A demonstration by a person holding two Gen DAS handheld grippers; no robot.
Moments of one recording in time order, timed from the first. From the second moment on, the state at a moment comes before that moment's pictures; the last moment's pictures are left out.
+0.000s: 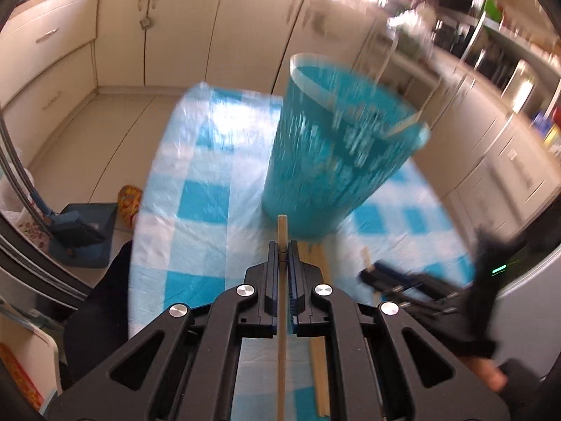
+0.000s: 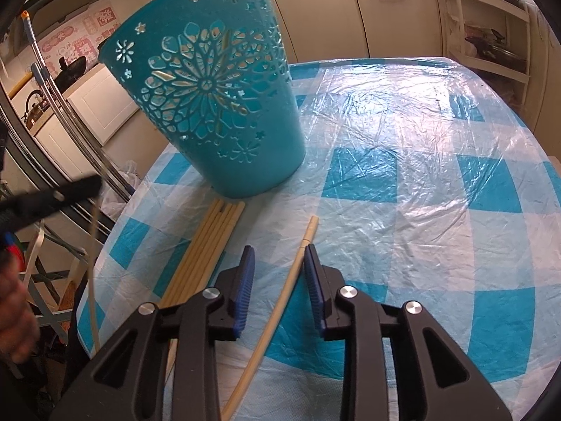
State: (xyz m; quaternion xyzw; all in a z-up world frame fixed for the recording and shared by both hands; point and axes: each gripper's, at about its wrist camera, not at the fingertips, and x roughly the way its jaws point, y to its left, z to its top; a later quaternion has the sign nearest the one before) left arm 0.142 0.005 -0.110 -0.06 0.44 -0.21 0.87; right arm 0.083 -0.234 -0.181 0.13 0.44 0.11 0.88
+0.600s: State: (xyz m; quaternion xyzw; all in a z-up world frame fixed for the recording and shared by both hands) left arm 0.117 -0.001 0.014 -0.07 0.31 -0.26 0.91; right arm 0.080 -0.242 -0.179 0.14 0.44 0.11 0.88
